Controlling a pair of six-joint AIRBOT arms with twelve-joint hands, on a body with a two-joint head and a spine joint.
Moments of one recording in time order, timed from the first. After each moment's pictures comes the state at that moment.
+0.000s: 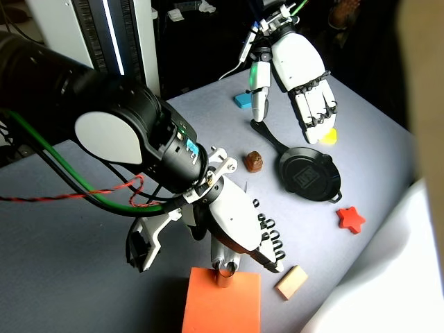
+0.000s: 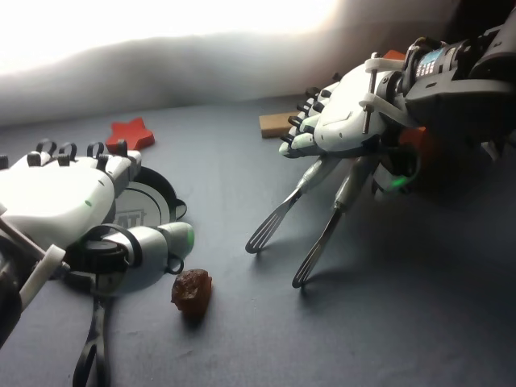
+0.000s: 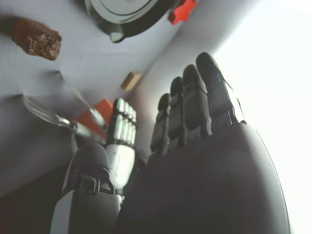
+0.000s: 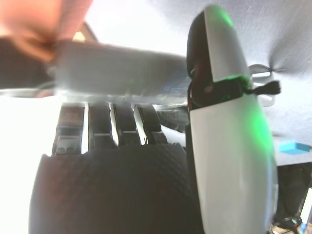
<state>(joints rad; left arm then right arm) 0.40 -0.78 0.43 -1.53 -1.06 2.25 -0.13 -1.38 1.36 -0.20 -0.44 -1.24</state>
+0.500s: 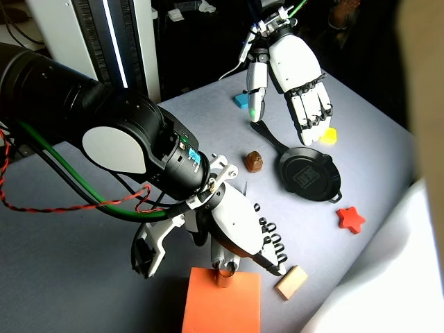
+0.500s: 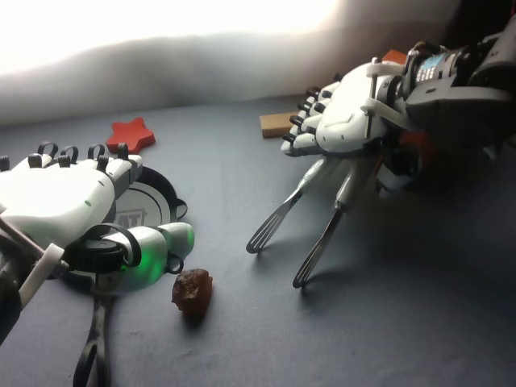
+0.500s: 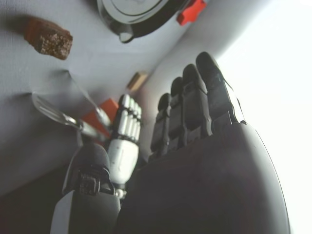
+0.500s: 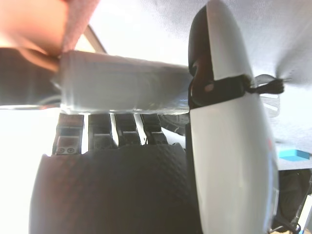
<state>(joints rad) 0.40 -0.78 0.45 -1.52 -1.04 2.23 -0.16 -1.39 1.39 -0.20 -0.40 -1.27</state>
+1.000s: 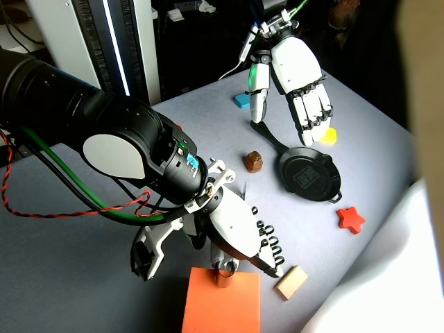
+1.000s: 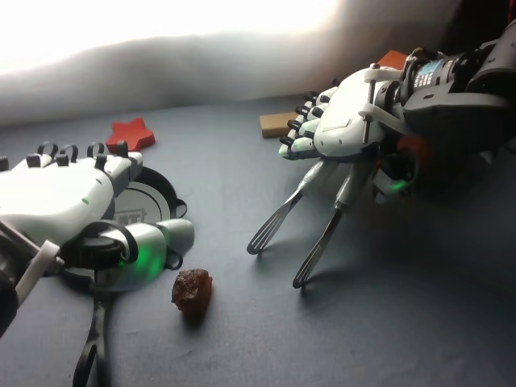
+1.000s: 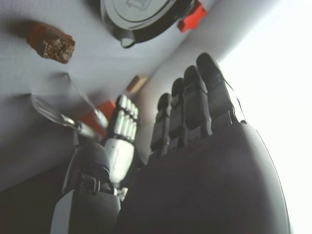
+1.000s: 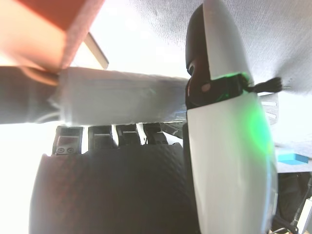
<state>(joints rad) 0.40 -0.77 0.45 -1.51 -1.03 2.20 -0.17 -1.39 1.39 -0.20 -0.39 -1.27</state>
